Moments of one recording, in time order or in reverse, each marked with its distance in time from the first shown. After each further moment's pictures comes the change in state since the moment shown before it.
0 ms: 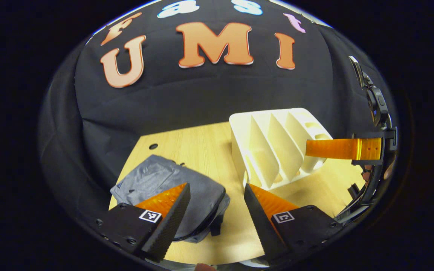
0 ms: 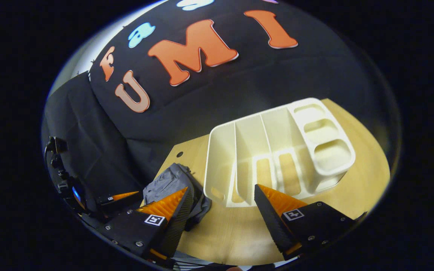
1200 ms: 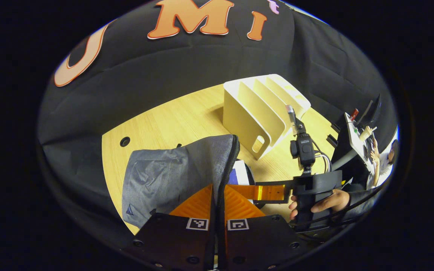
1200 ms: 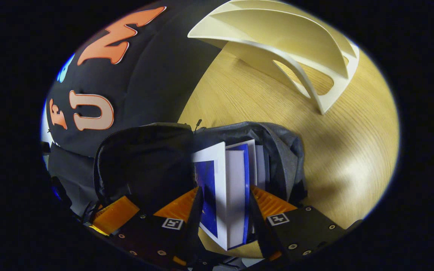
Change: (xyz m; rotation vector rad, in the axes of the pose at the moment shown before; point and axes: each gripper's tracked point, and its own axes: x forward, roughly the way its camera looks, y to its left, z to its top) left arm 0.050 0.145 -0.037 0.224 0.337 -0.429; right arm 0.170 0.201 -0.189 0.756 0.320 0.066
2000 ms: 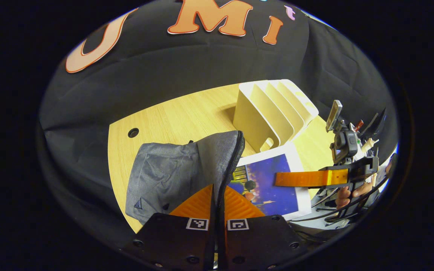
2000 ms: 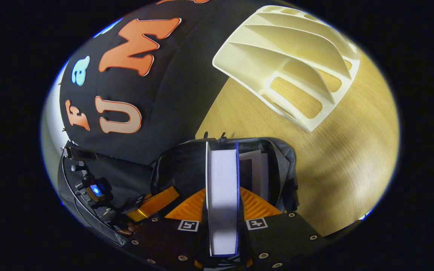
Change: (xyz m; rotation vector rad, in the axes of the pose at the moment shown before) left arm -0.015 0.019 -0.006 -0.053 0.008 0.016; right arm -0.072 0.026 0.015 -0.012 -0.066 0.125
